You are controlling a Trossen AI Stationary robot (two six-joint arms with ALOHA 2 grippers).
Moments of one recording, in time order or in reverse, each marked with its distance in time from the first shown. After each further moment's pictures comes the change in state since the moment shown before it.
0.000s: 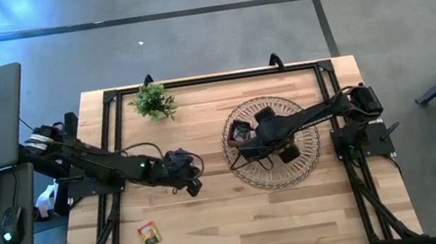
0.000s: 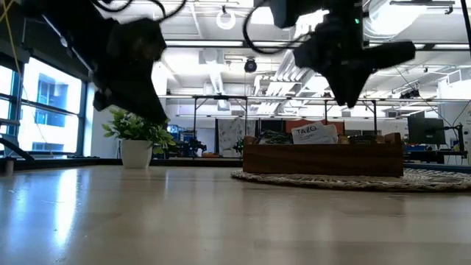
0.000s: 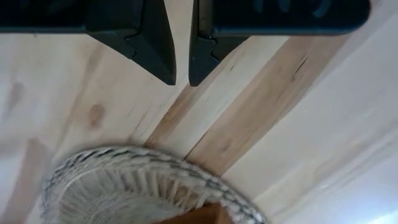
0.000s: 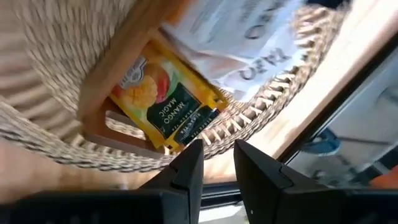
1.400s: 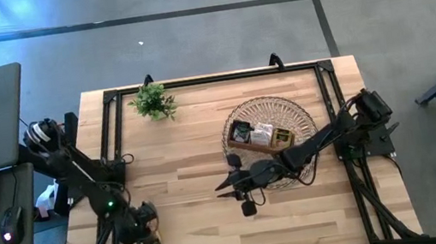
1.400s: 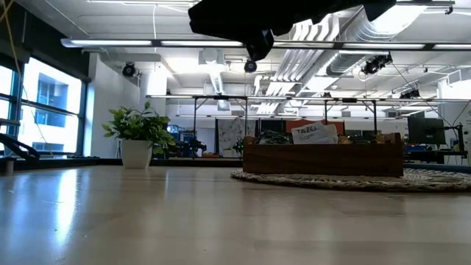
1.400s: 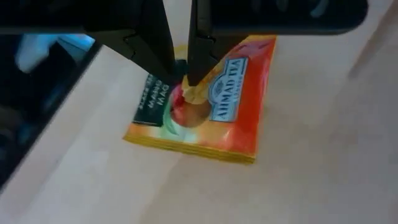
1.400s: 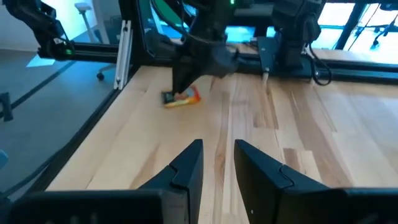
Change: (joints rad) left arm -0.678 -0.075 -0.260 0.051 0.472 -0.758; right arm 0.214 -0.037 -0.434 1.953 -0.291 0.260
